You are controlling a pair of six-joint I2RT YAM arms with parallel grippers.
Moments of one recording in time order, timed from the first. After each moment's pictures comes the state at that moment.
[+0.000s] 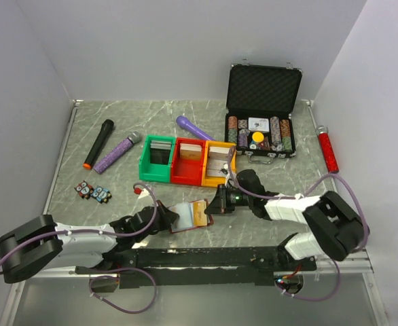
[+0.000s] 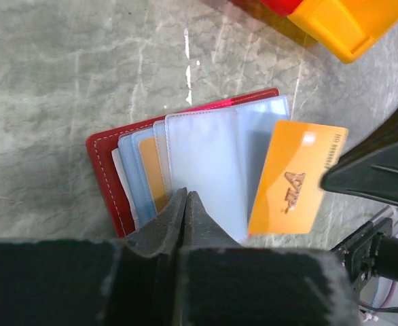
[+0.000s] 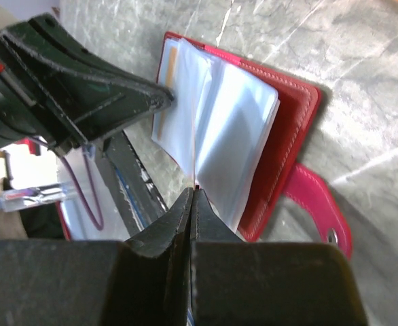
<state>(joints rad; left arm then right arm) -1.05 1.10 0.10 0.45 -0.36 -1.13 0.61 1.38 0.37 0.39 -0.65 0.72</state>
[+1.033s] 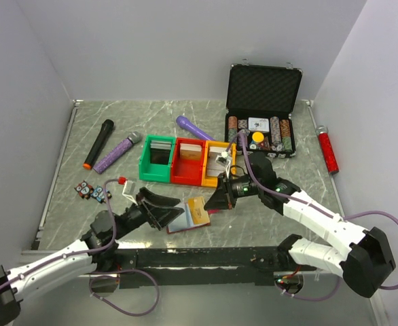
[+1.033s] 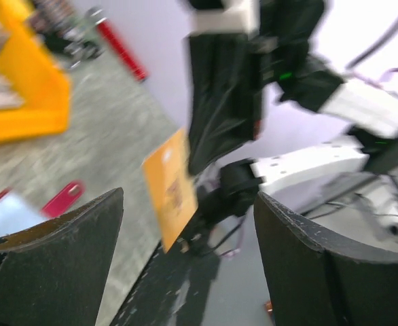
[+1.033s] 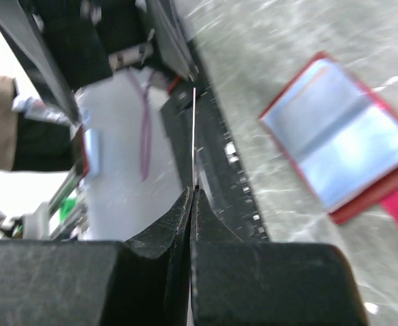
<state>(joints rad) -0.94 0.46 0.05 0.62 0.09 -0.87 0.63 1.03 0.67 -0.15 -0.86 0.45</state>
